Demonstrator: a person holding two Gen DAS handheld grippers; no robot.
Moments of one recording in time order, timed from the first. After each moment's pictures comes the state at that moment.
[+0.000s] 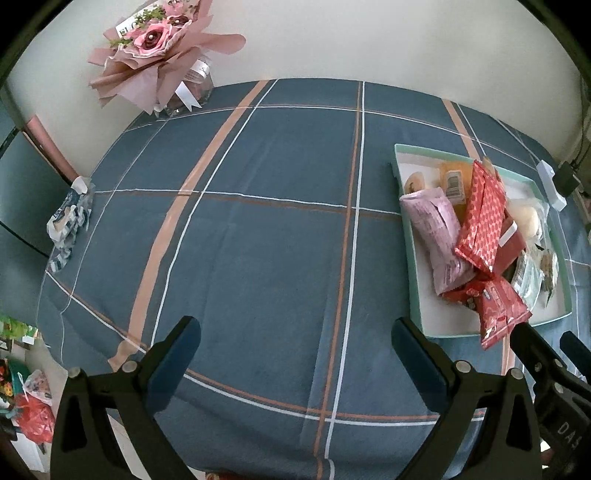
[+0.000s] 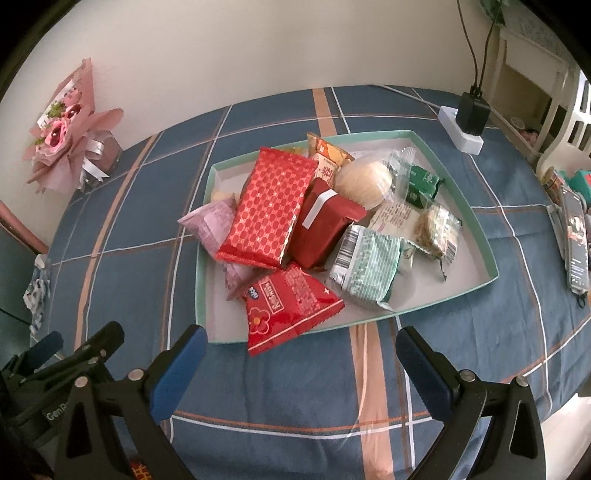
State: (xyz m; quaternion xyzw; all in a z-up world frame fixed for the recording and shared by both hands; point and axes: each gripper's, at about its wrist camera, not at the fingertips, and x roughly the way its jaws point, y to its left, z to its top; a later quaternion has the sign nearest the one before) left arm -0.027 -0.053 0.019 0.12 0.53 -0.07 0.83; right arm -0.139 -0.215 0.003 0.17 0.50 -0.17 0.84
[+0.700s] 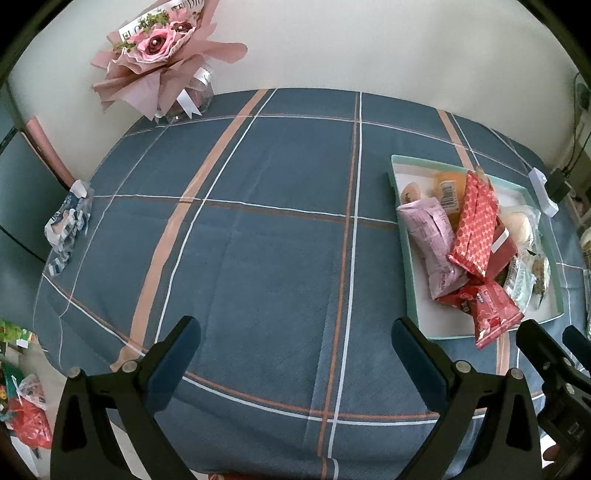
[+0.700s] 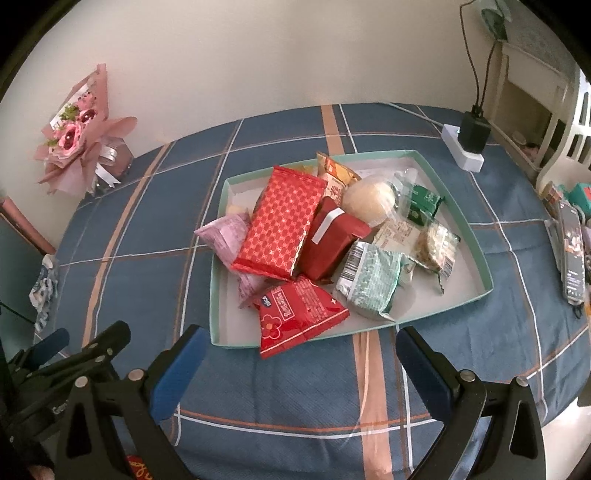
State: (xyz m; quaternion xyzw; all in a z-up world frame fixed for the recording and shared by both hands) left arm -0.027 -0.046 0.028 0.11 0.52 -0.08 0.84; right arm -0.143 -0.210 0.020 0.15 0.47 -0.16 0.85
